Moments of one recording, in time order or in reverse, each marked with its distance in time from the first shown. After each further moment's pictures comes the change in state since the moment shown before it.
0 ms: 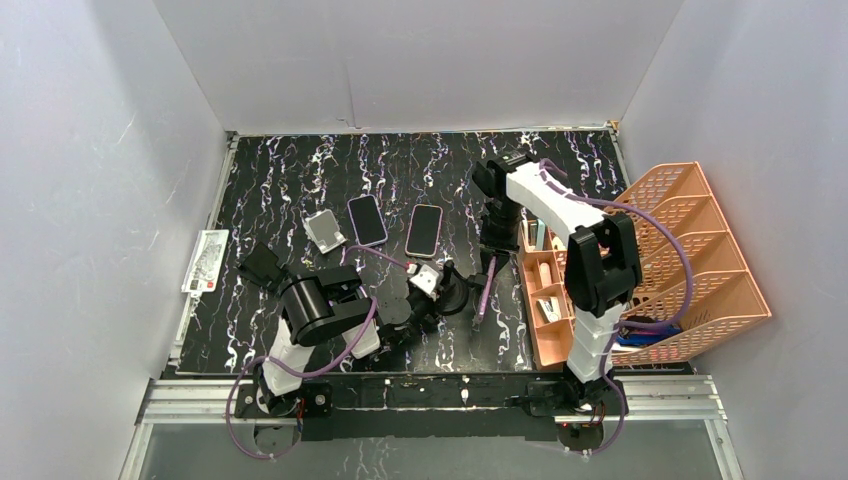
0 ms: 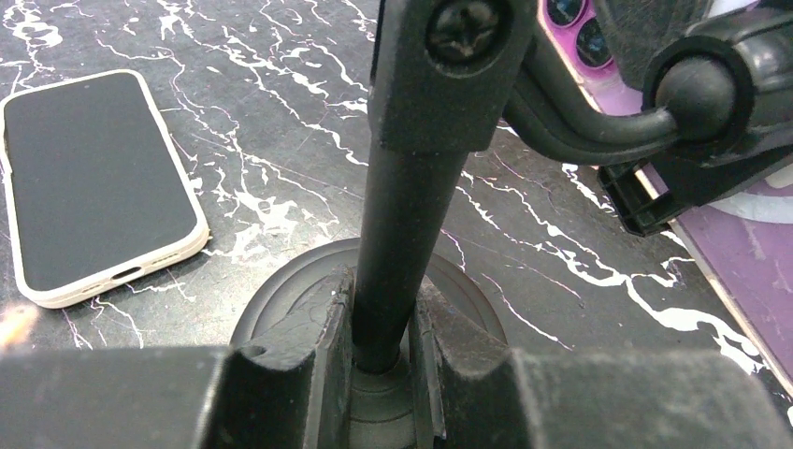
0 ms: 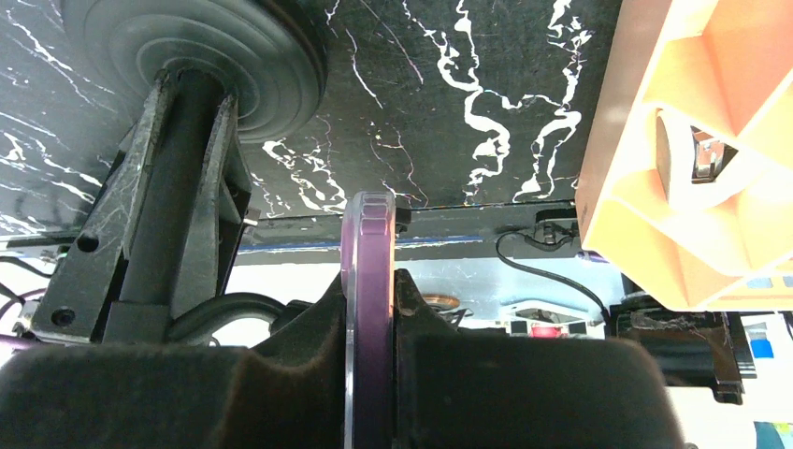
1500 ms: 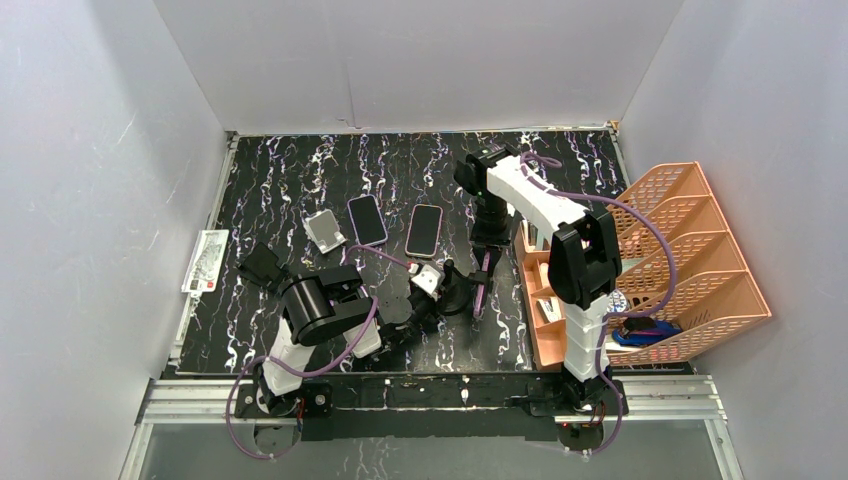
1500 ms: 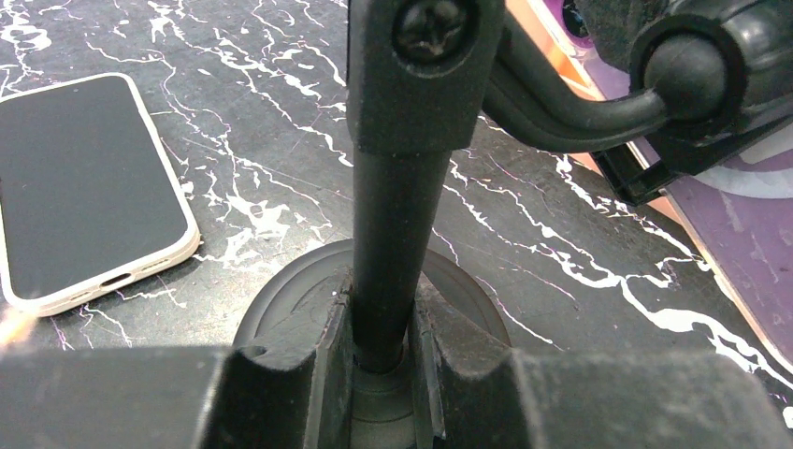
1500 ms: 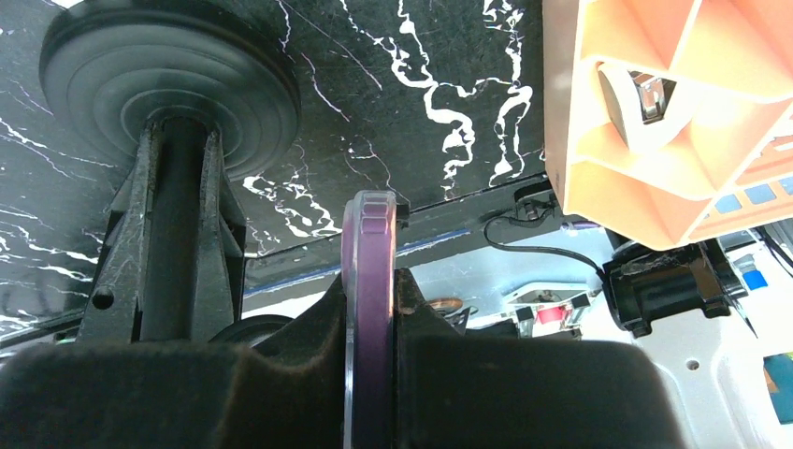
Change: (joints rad) left arm 0.000 0.001 0.012 -0.001 0.013 0.006; right arm 0.080 0.117 0.193 -0.166 0.163 0.187
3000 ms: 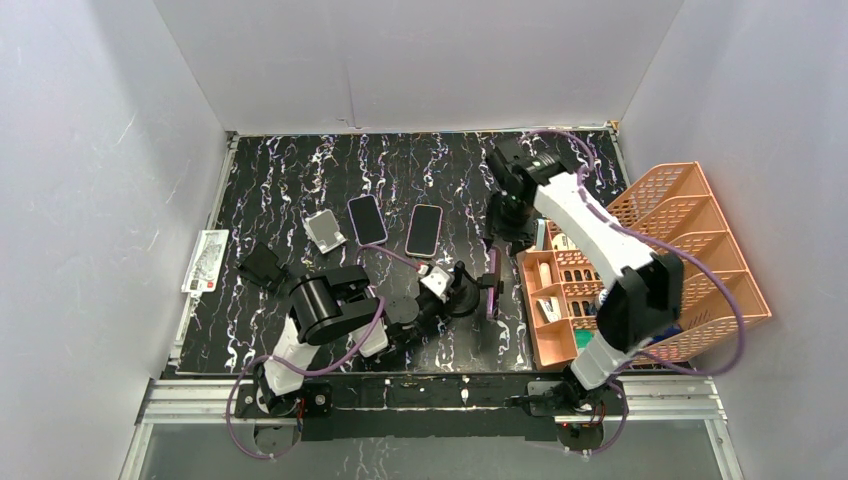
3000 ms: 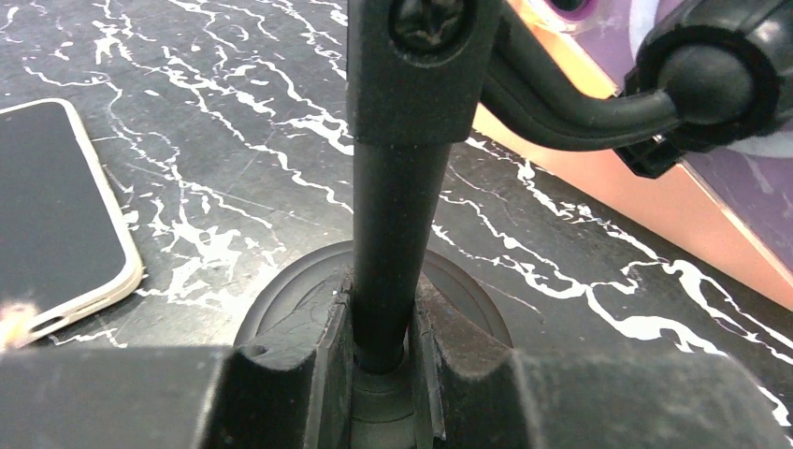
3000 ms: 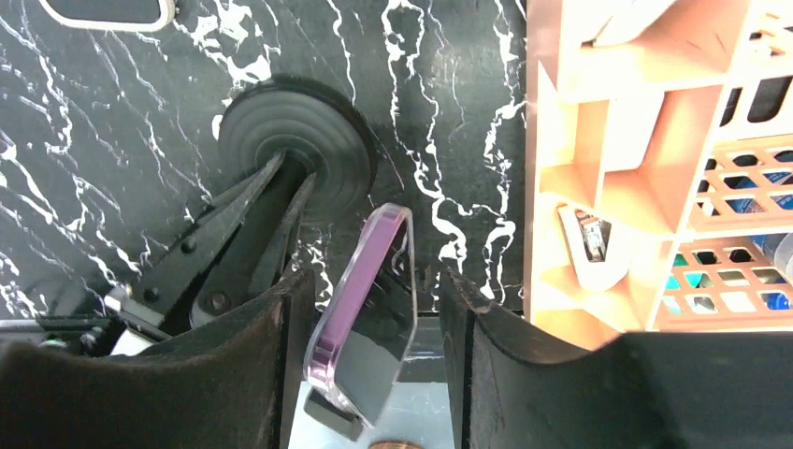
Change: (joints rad) left arm -0.011 0.037 0.041 0.001 0.036 0.019; right arm -0.059 -0.304 -0.178 0.306 0.074 -0.200
